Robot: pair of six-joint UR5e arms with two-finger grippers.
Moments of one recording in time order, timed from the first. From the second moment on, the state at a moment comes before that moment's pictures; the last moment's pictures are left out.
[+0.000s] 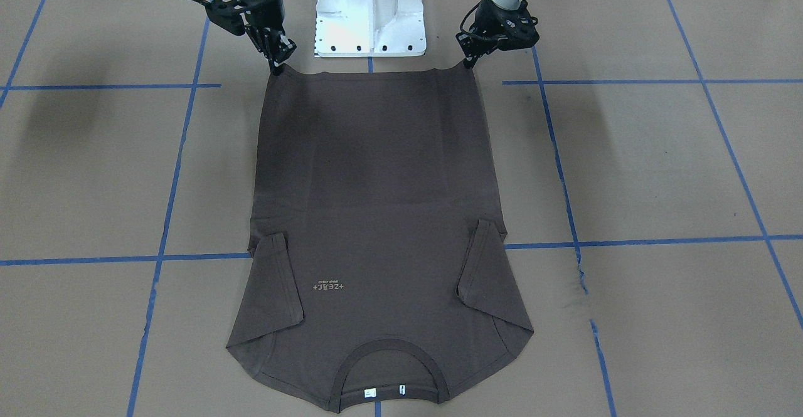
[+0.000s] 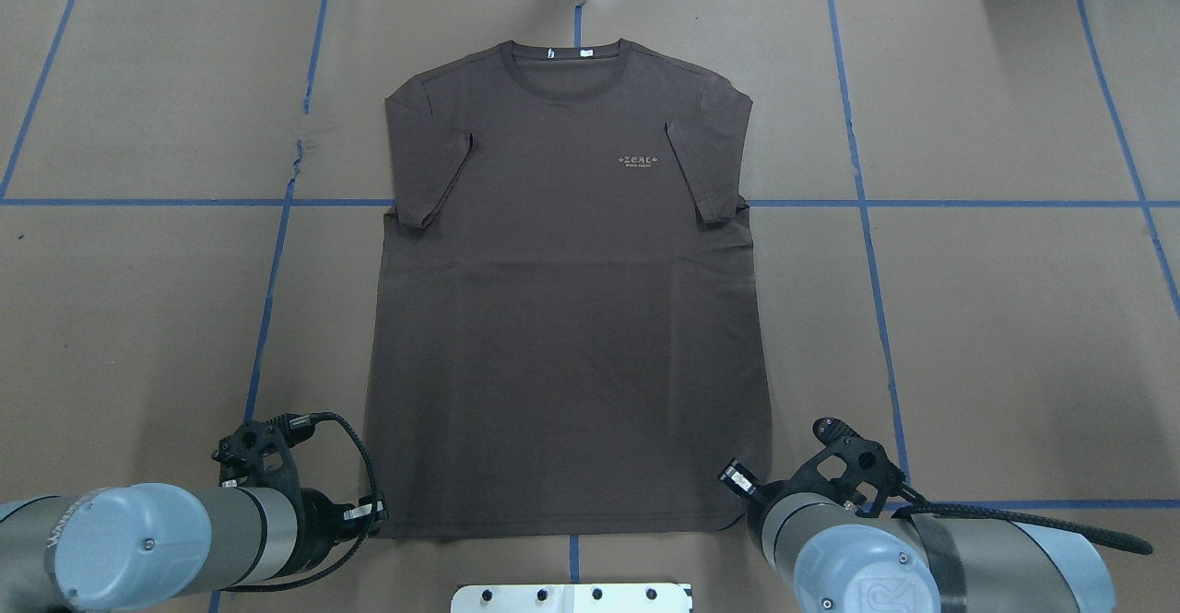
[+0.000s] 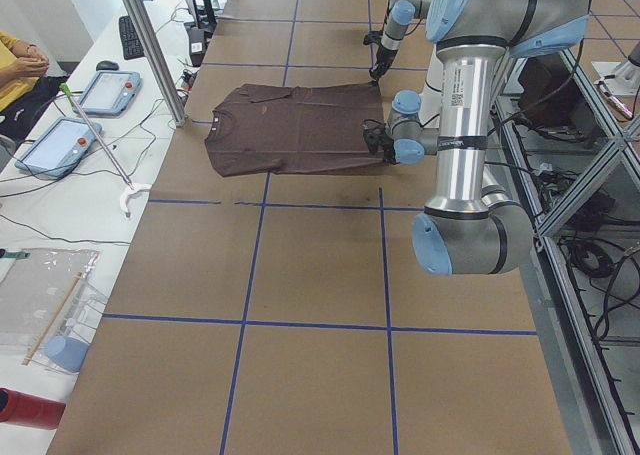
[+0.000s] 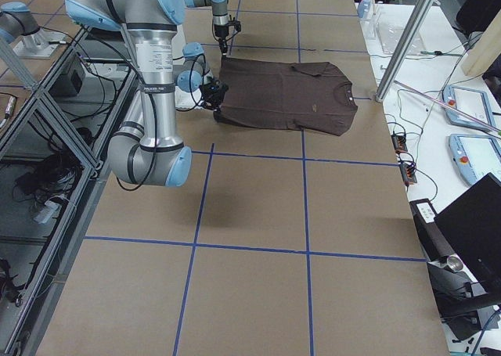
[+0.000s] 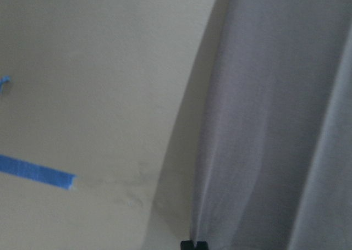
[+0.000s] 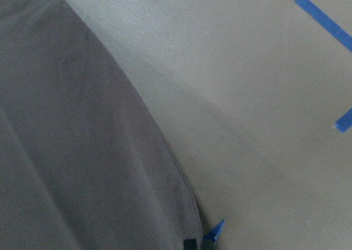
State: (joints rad) left arm -0.12 -1.60 -2.11 -2.04 -1.62 -1.86; right arm 0.04 -1.40 2.21 -1.63 1.37 2.27
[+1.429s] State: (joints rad) left arm -0.71 -2.07 -1.61 -2.04 -1.73 -1.53; right arm 0.65 -1.02 1.70 -1.57 1.64 1.86
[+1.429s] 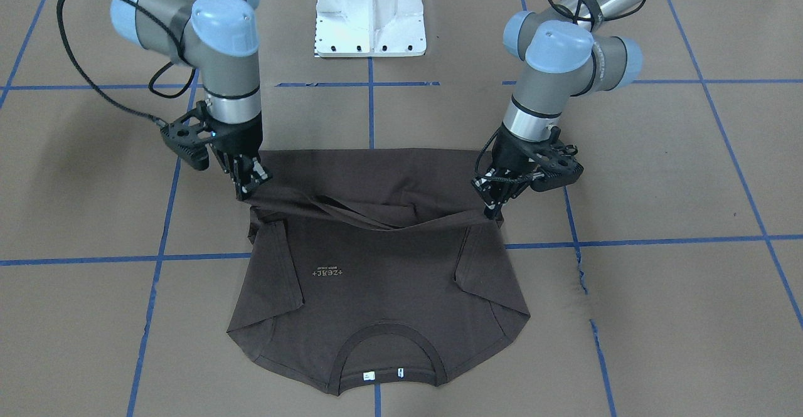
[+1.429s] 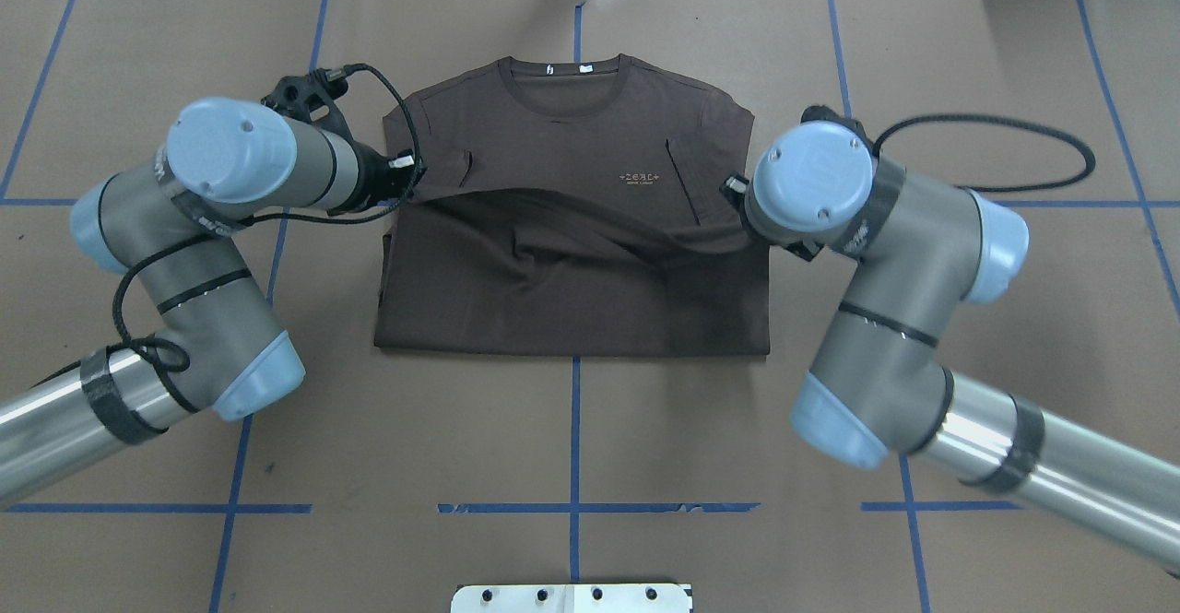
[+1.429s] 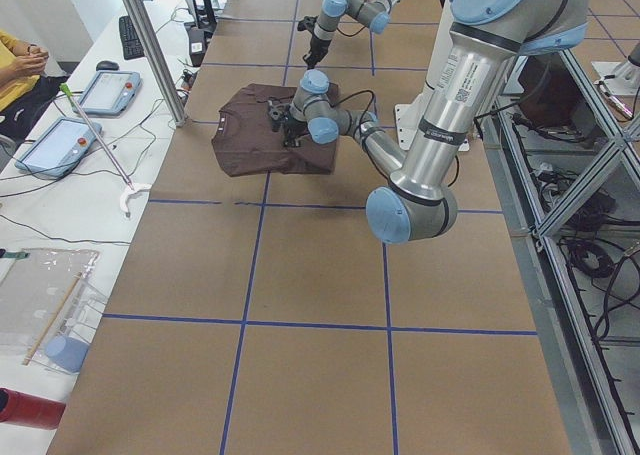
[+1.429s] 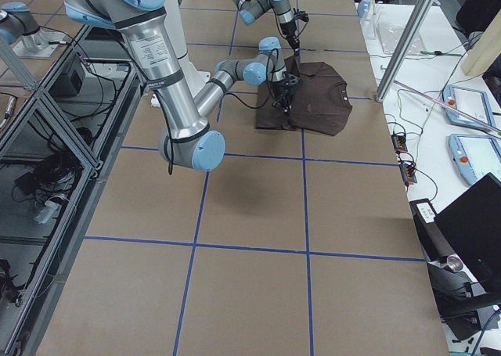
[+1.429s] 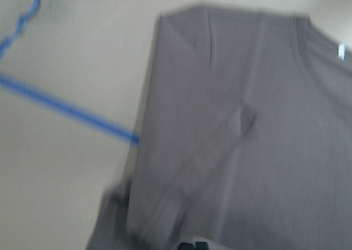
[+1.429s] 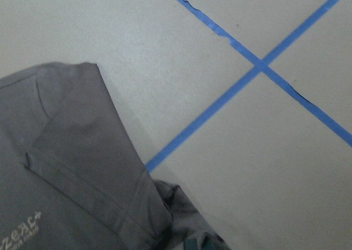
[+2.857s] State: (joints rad) left arm -0.80 -2.21 -1.26 -2.26 -1.71 -1.37; right arm 0.82 -0.68 1.08 -1.32 1.70 1.78
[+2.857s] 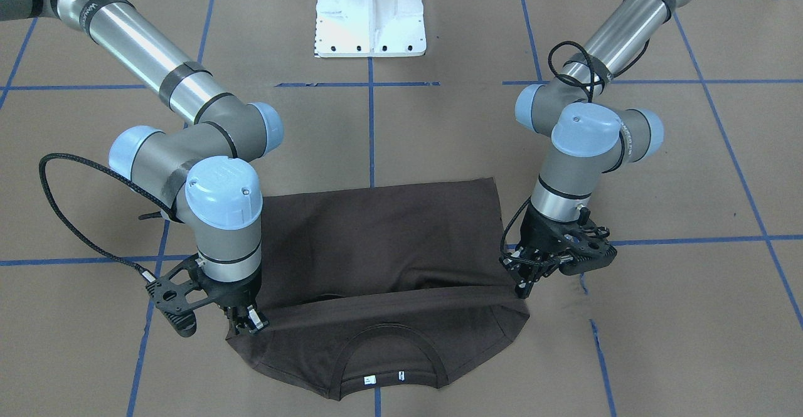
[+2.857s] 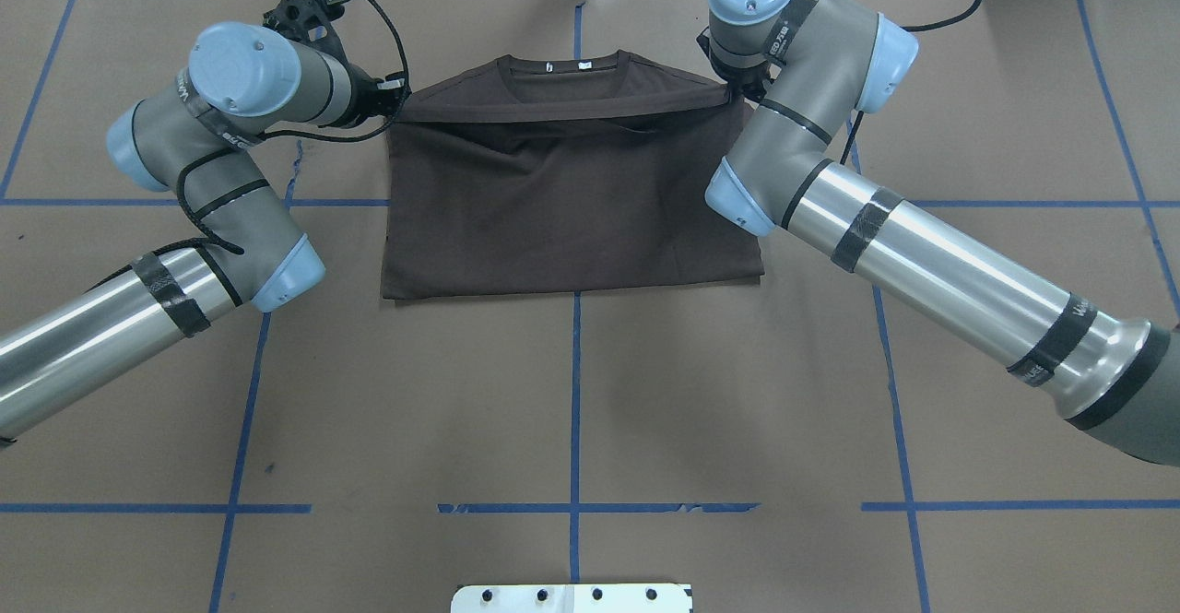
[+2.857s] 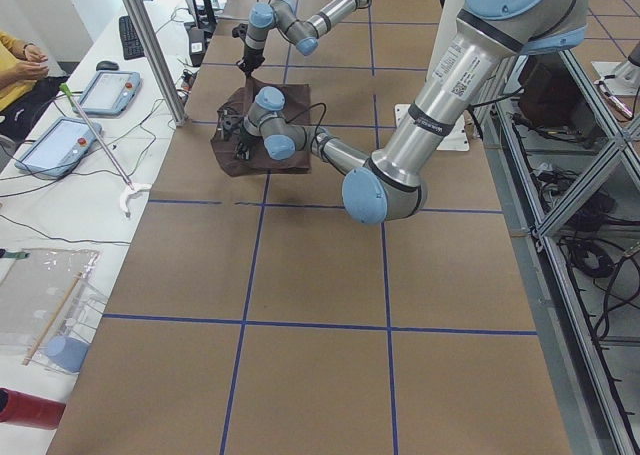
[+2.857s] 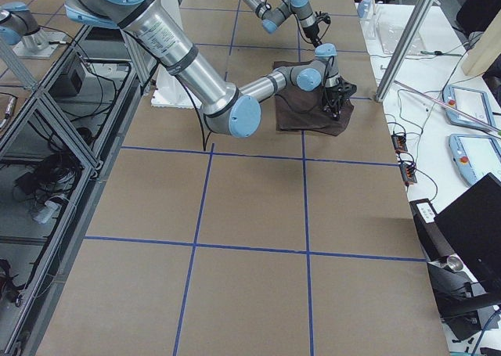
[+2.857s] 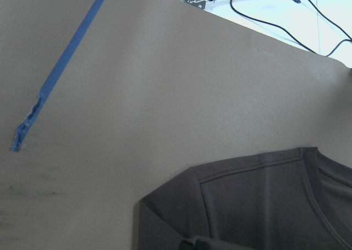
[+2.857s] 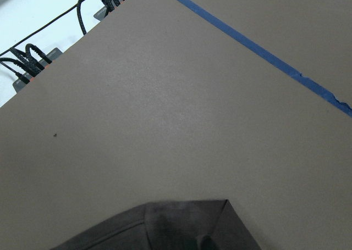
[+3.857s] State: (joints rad) left arm -0.81 -2.20 -1.25 -2.36 -1.71 -1.37; right arm 0.82 -0.75 1.19 -1.28 1.79 1.78
